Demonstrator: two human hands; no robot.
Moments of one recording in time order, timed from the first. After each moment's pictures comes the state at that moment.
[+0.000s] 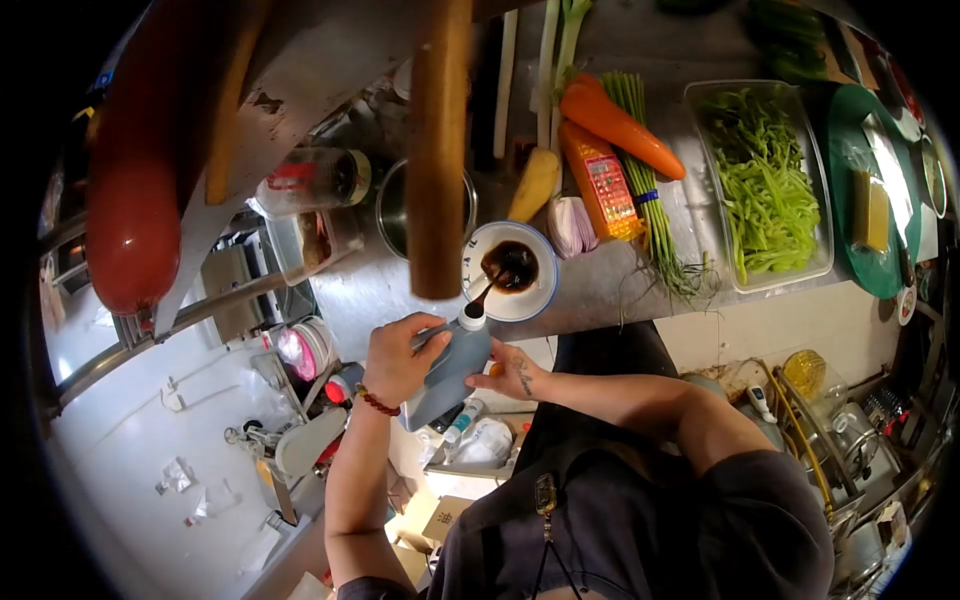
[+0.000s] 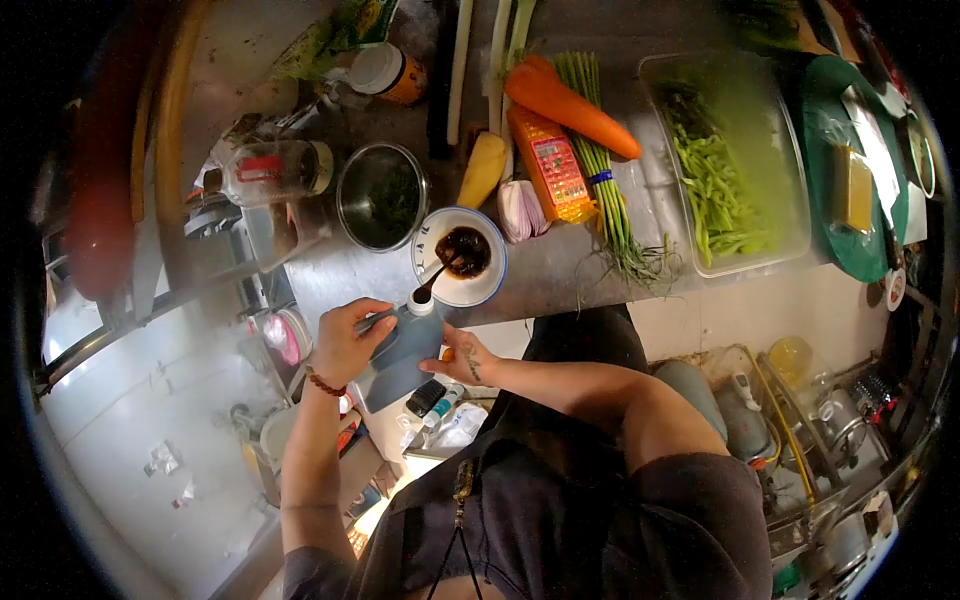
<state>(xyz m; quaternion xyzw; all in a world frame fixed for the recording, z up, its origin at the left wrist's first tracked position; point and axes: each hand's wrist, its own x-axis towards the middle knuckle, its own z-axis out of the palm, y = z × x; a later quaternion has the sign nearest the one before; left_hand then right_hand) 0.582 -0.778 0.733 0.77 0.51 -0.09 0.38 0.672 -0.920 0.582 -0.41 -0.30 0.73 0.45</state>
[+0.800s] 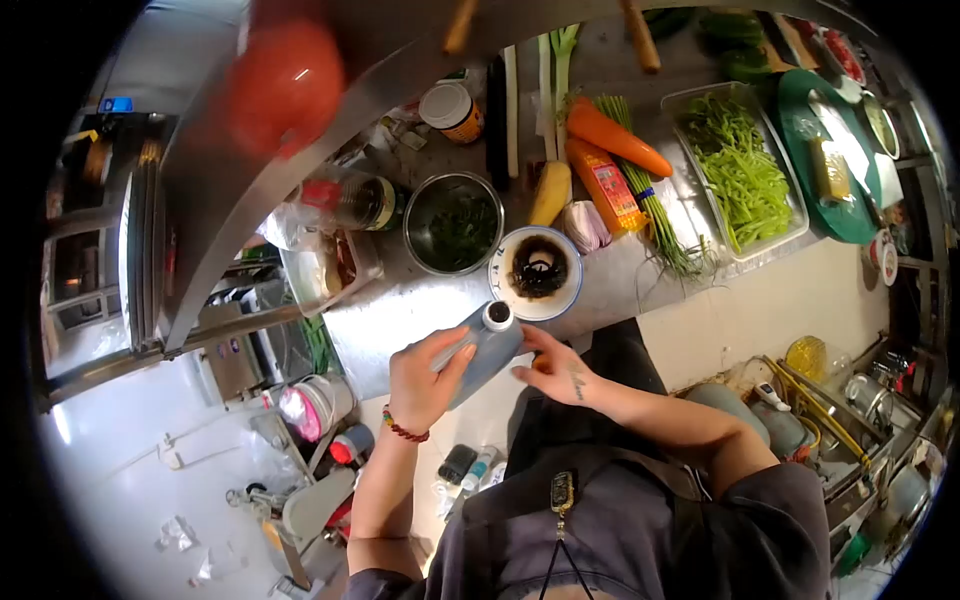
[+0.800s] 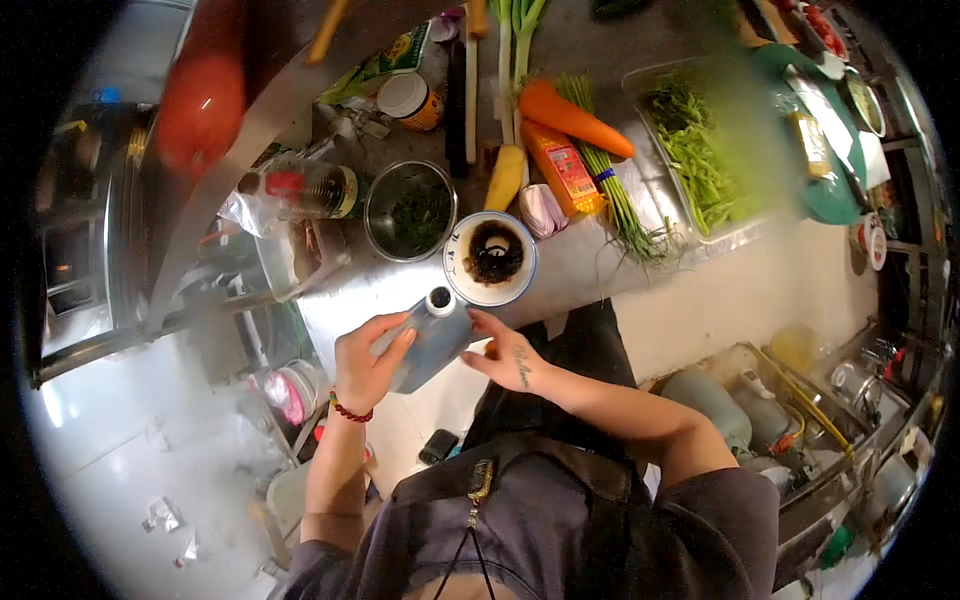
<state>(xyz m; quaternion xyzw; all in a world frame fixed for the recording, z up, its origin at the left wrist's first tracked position) 0.540 -0.789 0.759 0.81 0.43 0.07 0.40 0.674 -0.934 0.625 -0.55 -0.32 0.61 0.47</state>
